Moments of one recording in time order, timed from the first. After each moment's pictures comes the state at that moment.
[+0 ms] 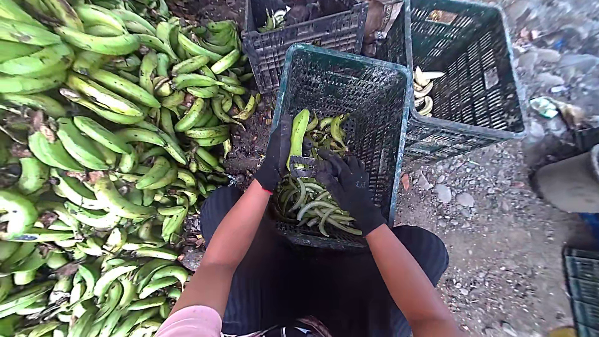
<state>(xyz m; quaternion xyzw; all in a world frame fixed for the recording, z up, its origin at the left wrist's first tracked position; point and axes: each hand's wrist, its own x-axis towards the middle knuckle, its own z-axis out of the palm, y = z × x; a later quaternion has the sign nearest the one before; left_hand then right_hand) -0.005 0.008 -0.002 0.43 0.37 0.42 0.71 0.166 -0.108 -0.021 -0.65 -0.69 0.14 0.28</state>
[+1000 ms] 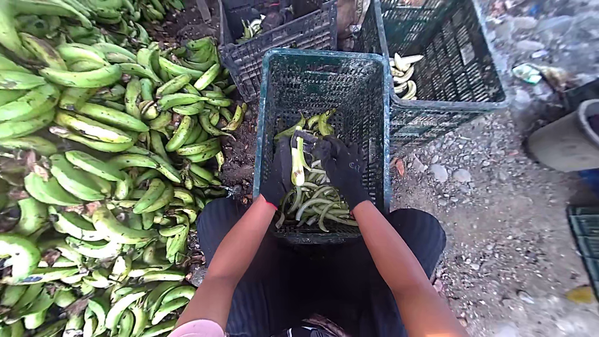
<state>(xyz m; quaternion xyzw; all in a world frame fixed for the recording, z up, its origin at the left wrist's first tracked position) 0.021 -0.023 -0.019 0.46 0.41 0.39 0.69 0.175 -0.082 -0.026 -0.81 -0.50 0.18 0.26</state>
